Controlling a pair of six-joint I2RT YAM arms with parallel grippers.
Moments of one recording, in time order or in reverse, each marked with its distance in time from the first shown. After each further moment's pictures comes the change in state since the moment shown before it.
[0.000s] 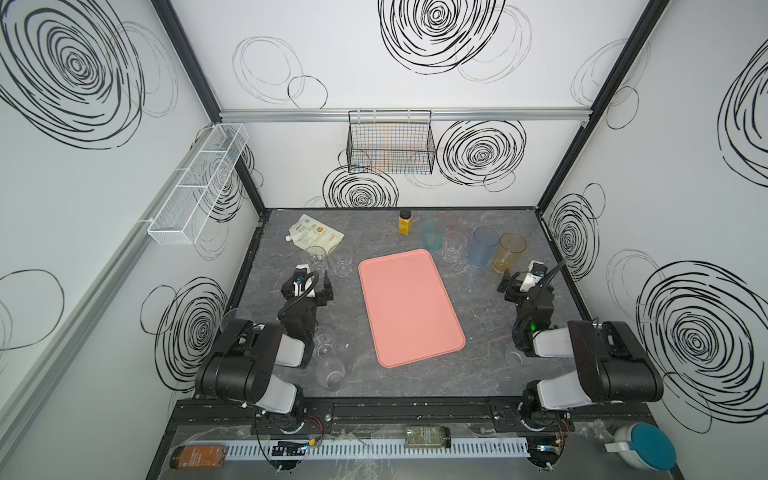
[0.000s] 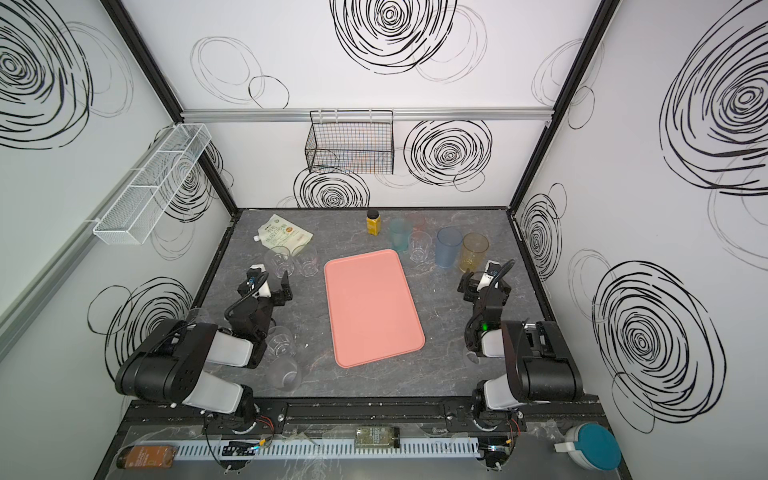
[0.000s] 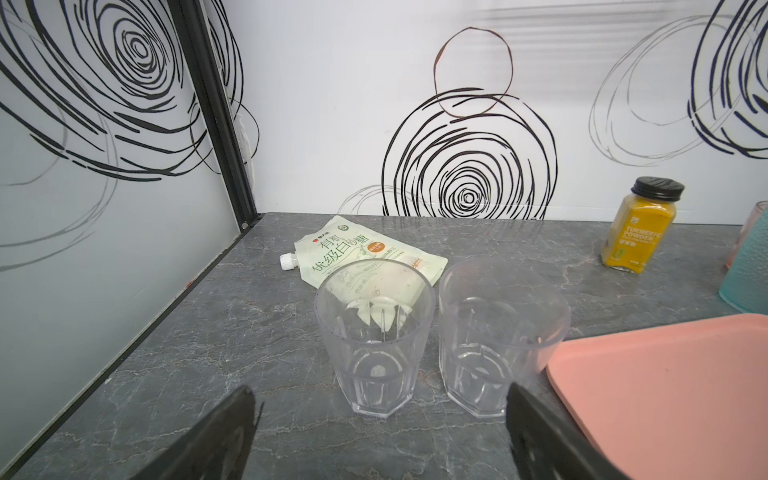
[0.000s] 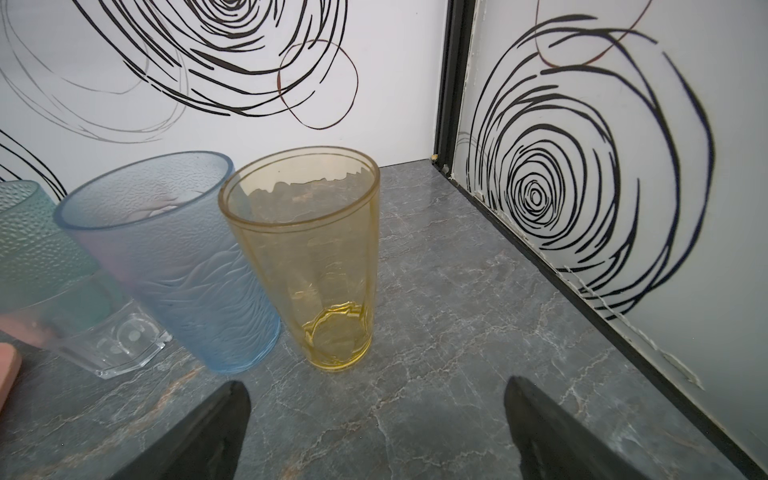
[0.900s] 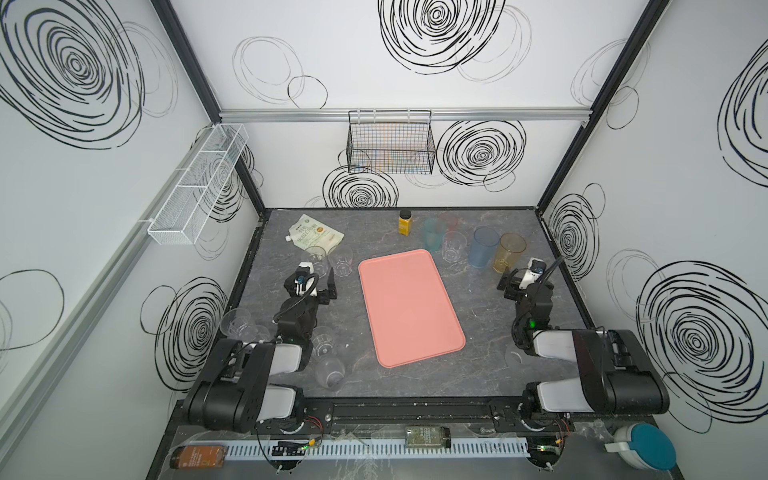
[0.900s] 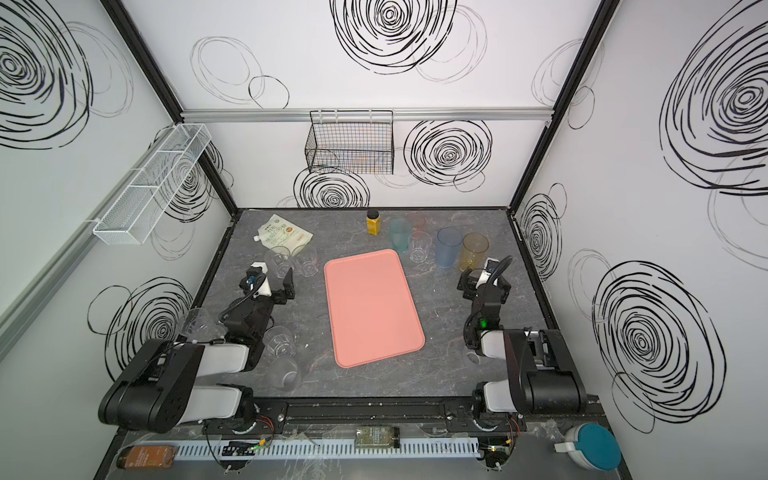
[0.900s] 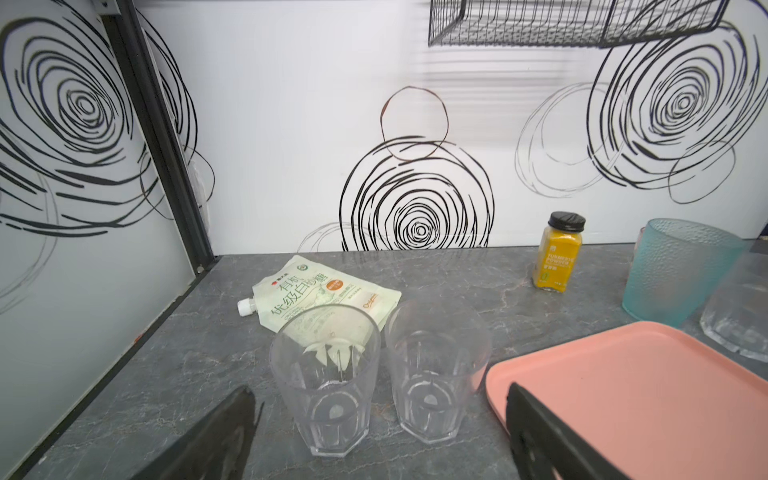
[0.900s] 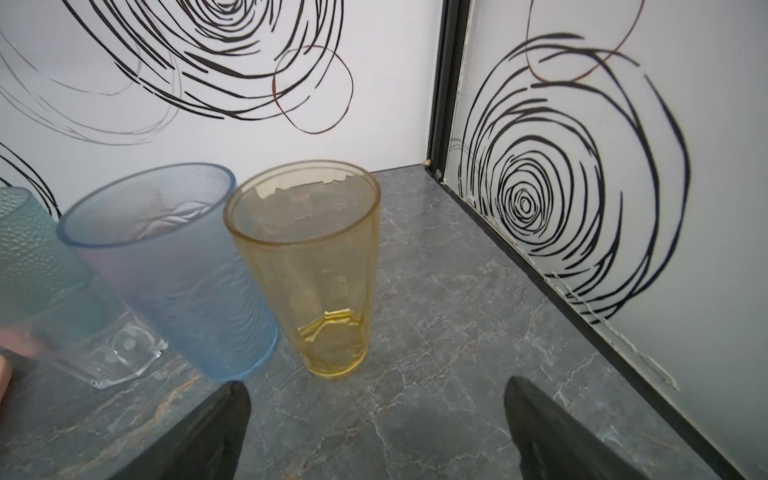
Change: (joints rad) left arm -0.023 -0.188 -0.003 -0.078 0.092 0.017; right arm 0.049 -0.093 0.053 -0.143 0.078 -0.014
